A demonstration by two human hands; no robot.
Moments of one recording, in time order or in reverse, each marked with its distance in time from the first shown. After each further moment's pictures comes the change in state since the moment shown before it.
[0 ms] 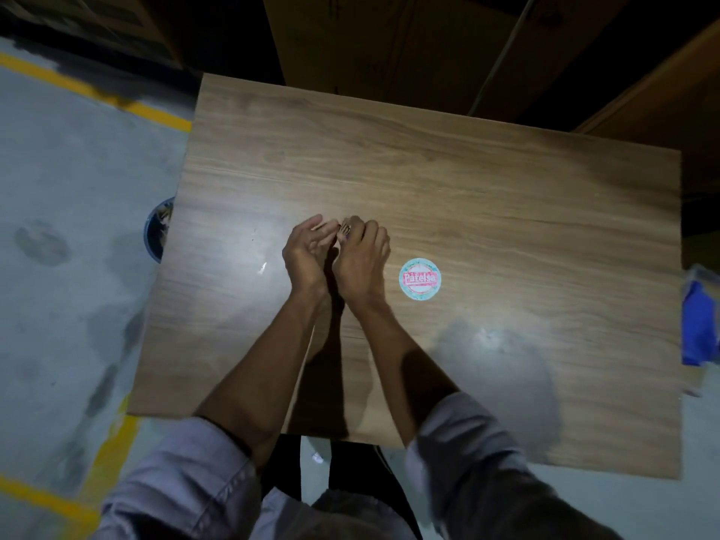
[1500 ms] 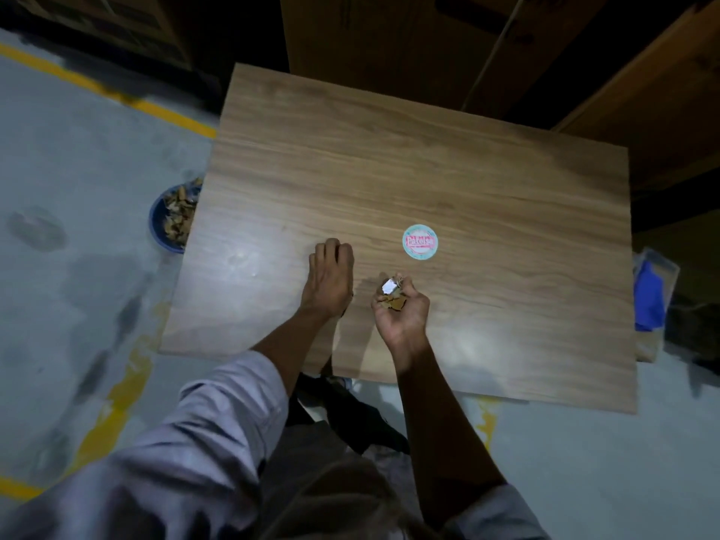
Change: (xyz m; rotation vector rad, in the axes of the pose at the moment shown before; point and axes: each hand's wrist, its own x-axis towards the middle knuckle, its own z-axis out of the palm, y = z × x) left_hand -0.037 -0.072 -0.092 1.665 -0.259 1.019; right_hand -0.123 0.029 -0.091 1.955 -0.043 1.404
